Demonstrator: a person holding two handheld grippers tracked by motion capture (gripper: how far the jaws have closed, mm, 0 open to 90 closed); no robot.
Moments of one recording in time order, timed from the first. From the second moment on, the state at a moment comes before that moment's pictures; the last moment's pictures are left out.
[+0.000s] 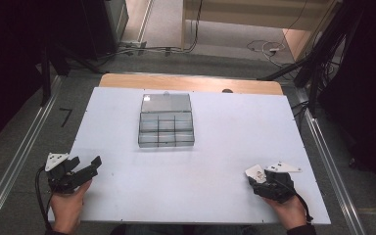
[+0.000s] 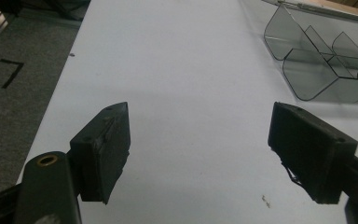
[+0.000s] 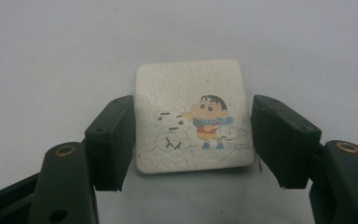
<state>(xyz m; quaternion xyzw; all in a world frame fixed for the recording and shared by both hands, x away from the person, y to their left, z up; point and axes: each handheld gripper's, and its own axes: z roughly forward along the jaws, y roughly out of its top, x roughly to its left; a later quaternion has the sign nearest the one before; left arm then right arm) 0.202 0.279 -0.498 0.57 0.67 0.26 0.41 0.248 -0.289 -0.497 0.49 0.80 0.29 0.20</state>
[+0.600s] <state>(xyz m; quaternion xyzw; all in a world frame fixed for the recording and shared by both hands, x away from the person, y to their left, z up) 0.205 0.268 -0.497 0.57 0.66 0.23 0.42 0.240 -0.269 -0.485 0.46 0.79 0.34 0.22</state>
